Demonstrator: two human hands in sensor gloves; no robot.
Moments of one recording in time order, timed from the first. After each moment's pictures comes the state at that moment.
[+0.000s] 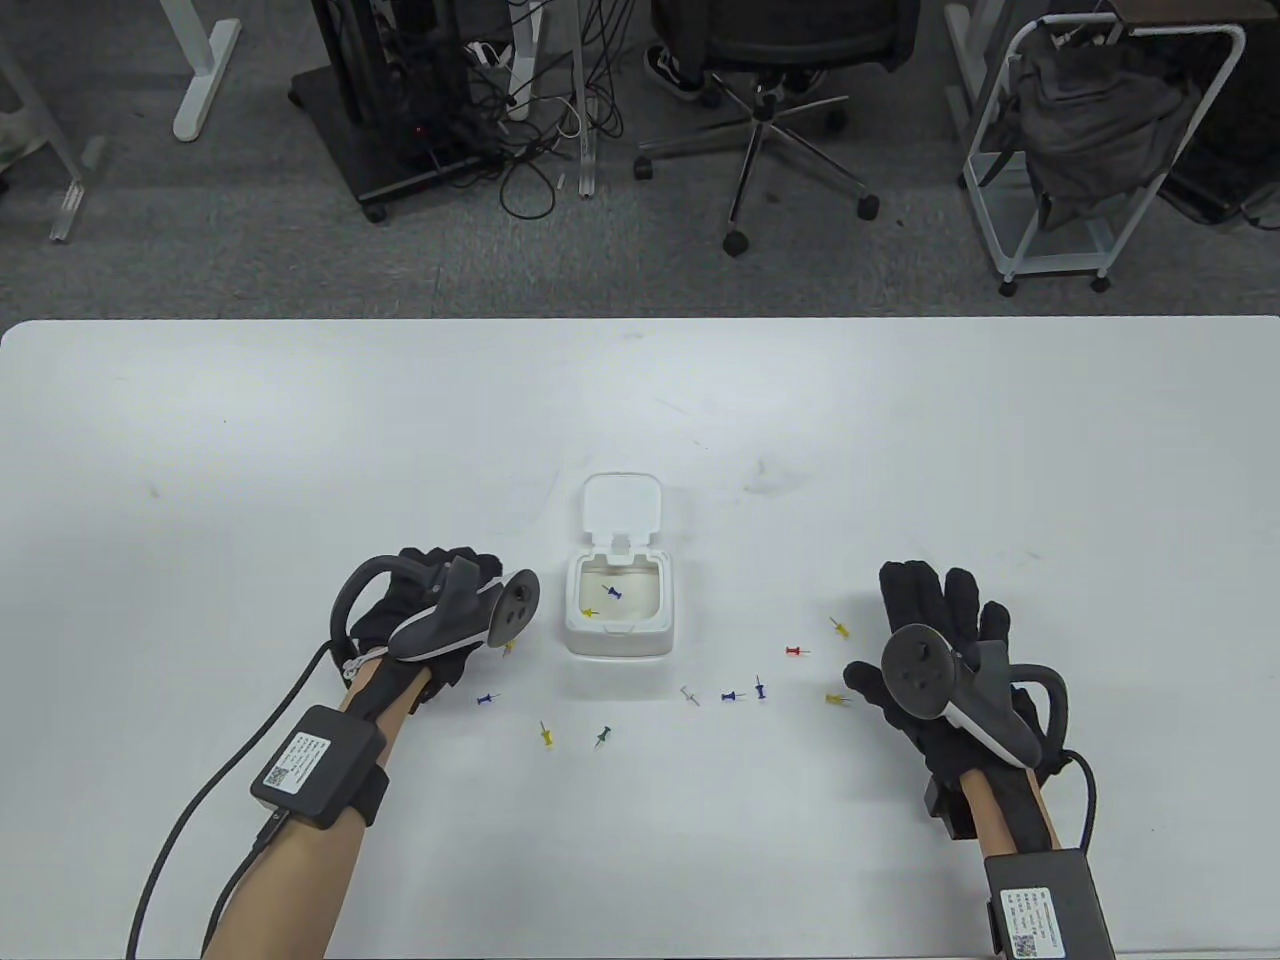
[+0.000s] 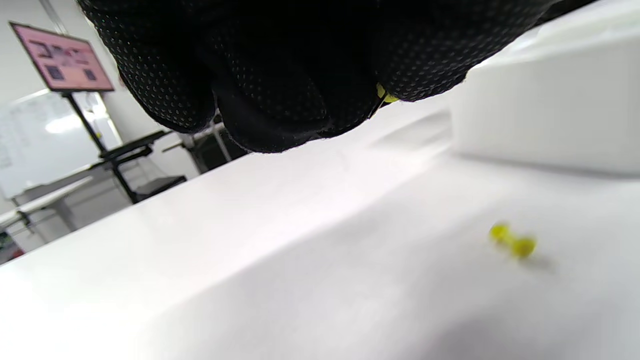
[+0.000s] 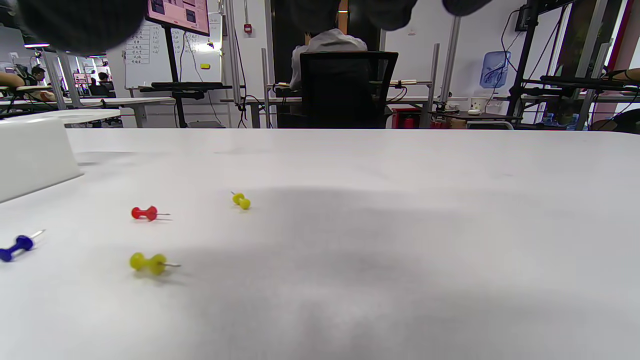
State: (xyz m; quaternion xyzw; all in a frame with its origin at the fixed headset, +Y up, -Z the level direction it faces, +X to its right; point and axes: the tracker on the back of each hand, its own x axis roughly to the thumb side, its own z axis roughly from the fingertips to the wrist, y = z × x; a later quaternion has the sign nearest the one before) left_hand -0.180 -0.707 -0.333 -0.02 -0.17 -0.18 0.97; right_hand 0.215 -0.712 -0.247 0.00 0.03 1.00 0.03
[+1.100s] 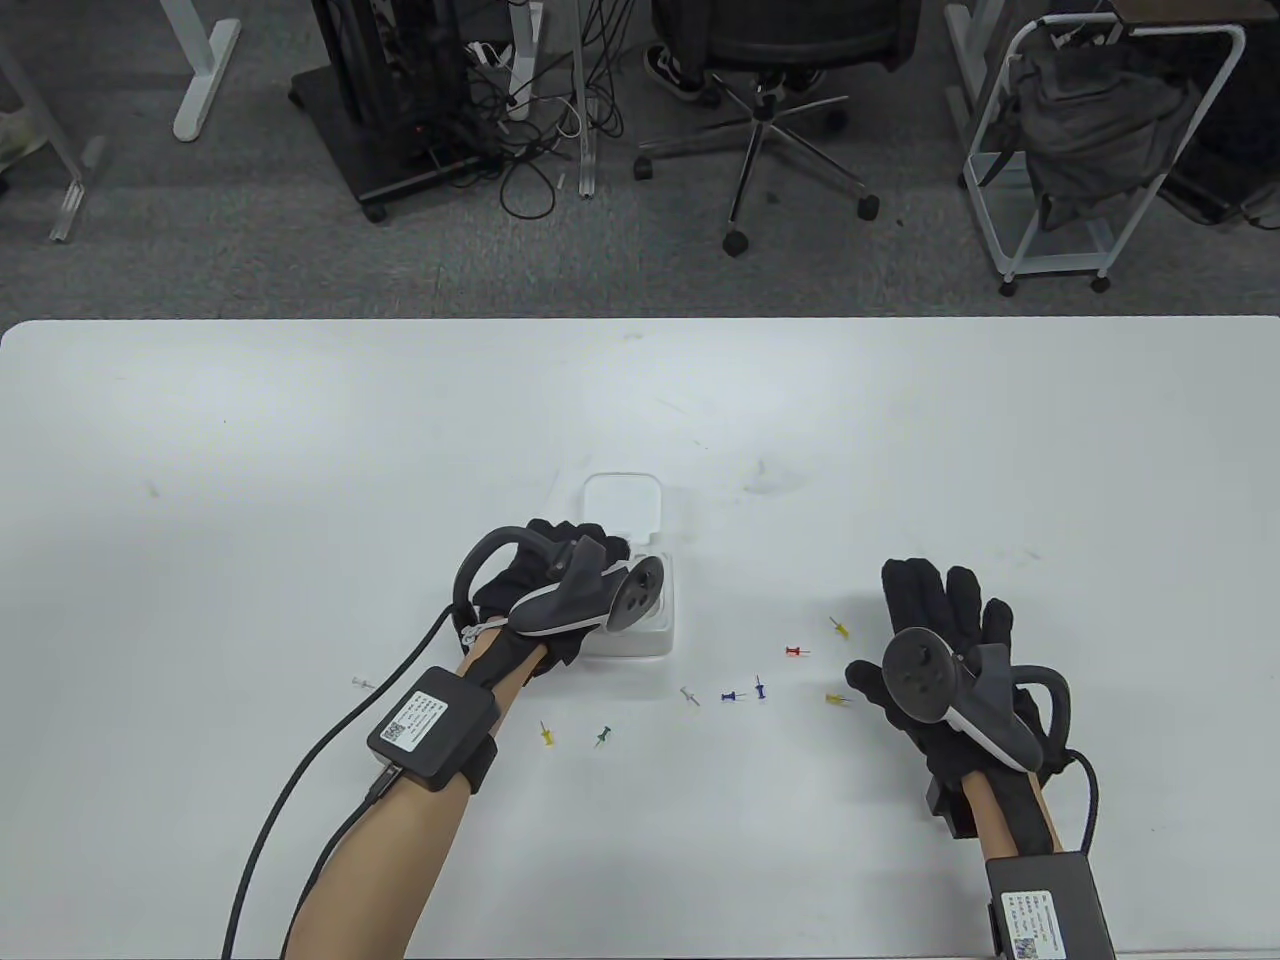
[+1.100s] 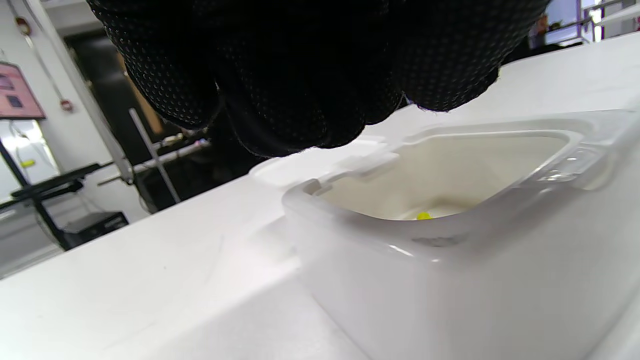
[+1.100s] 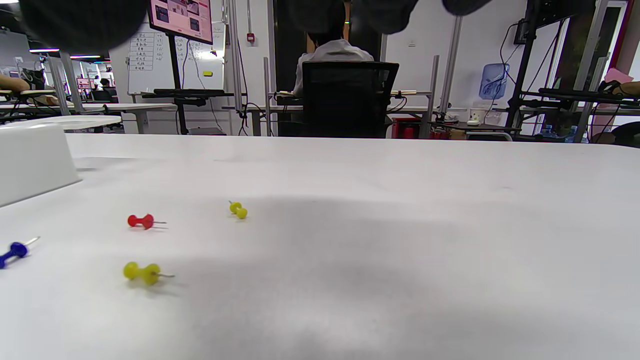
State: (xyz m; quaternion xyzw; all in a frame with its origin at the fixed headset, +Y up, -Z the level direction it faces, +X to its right) left_hand -0.095 -0.692 -0.341 0.02 -0.23 -0.16 0.96; right_hand 0.216 -0.710 -0.246 0.00 0.01 1.00 0.02
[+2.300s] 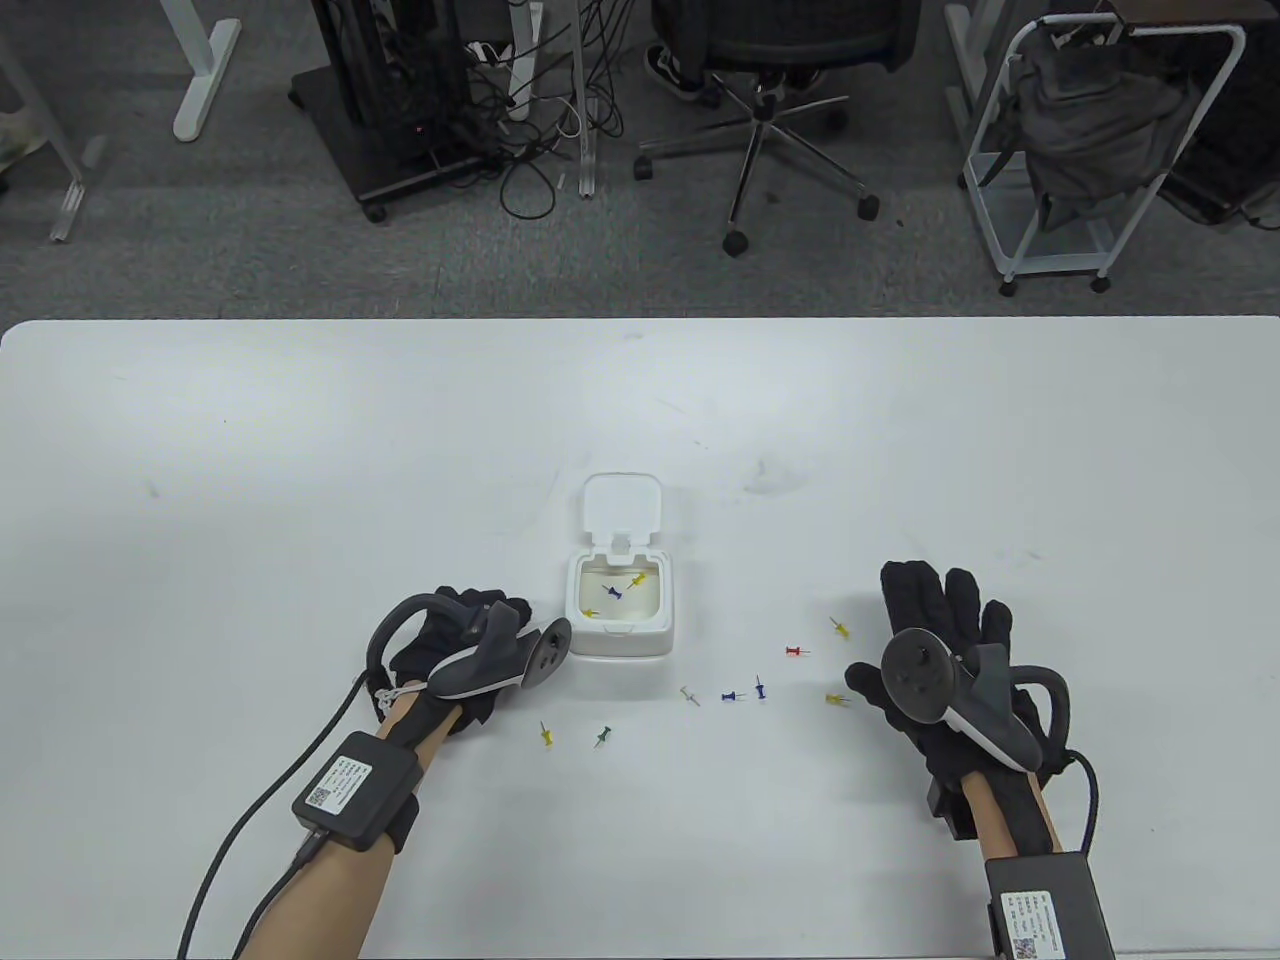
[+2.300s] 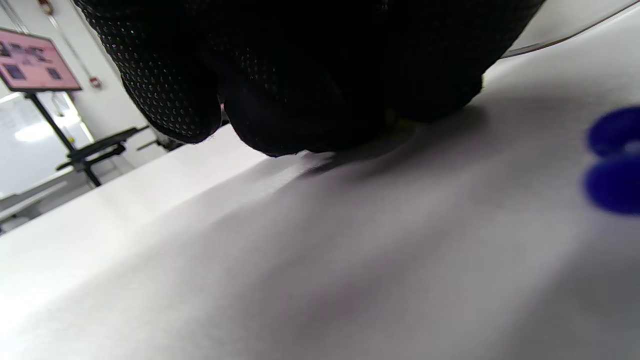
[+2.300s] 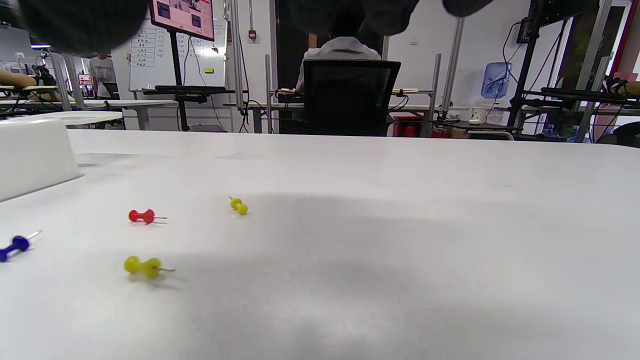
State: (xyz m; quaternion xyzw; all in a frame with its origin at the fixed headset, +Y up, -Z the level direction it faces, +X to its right) left_hand -0.168 -0.759 -0.313 -0.02 -0.19 -0.21 0.96; right_hand 0.216 -0.710 -0.245 0.00 0.02 1.00 0.02
